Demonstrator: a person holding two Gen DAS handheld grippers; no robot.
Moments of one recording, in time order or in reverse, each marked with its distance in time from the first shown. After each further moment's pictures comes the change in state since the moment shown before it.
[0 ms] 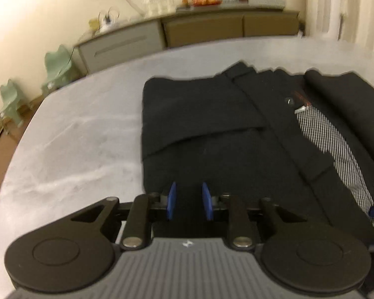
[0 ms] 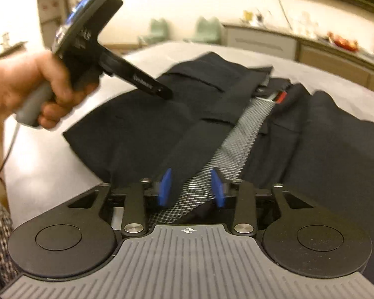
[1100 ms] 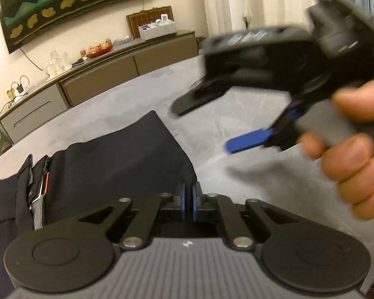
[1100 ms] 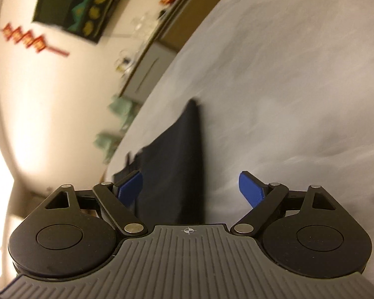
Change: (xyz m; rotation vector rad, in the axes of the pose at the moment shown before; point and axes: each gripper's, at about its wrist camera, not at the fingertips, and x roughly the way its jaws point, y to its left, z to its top) left arm -0.024 -0.299 0.022 0.260 -0.202 -0.242; right arm -0.211 -0.267 -0.063 1.072 -0.153 0.147
